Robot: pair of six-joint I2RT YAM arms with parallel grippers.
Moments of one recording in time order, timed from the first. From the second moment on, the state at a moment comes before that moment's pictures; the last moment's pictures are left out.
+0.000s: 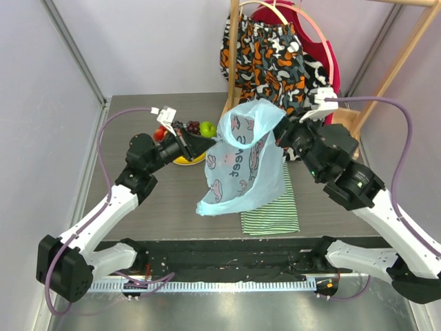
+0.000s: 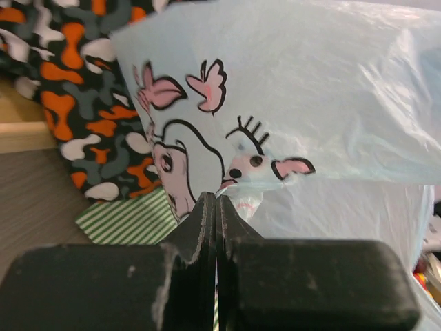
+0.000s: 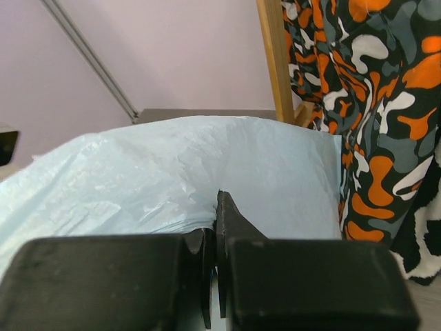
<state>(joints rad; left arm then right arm) -0.46 1.10 0.82 0.37 0.54 -0.68 0.79 0.96 1.30 -0.31 0.42 0.31</state>
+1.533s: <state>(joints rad) -0.29 1.05 1.06 -0.02 0.17 -0.39 0.57 1.44 1.54 -0.56 0.46 0.30</state>
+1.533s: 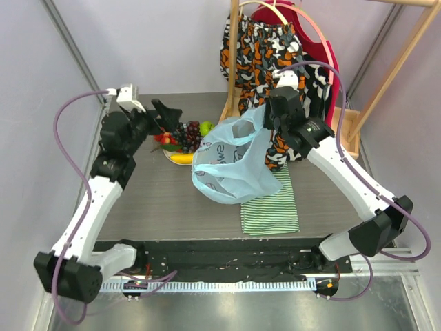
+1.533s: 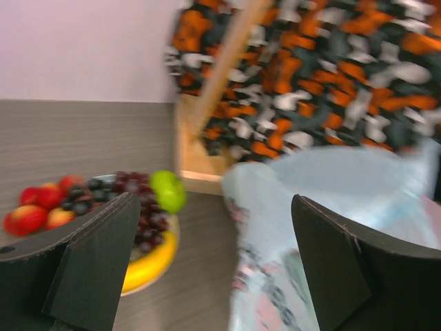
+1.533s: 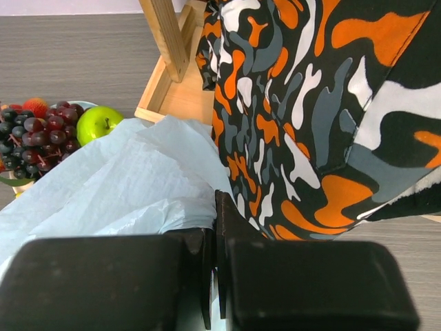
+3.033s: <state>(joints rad) -0.02 1.91 1.43 -0.13 0.34 -0.47 0.53 1.49 1.55 -0.58 0.28 0.28</state>
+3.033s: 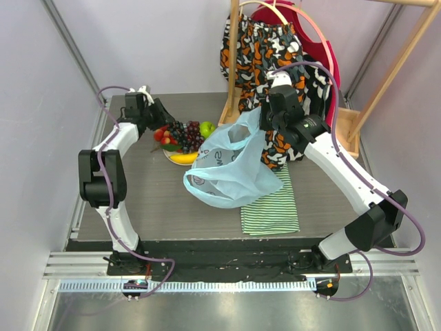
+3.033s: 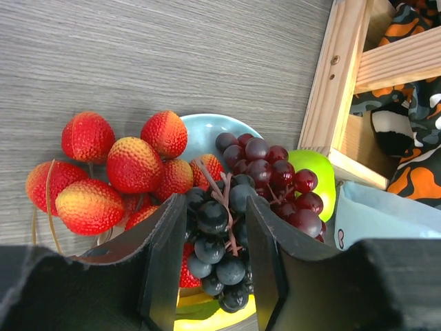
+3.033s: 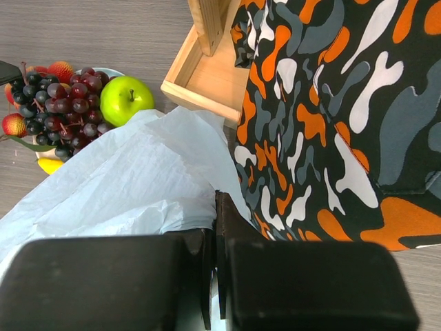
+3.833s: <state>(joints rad) -0.02 1.94 1.45 -0.14 0.35 -0.49 0.53 1.49 1.55 -0.58 0.27 0.29</state>
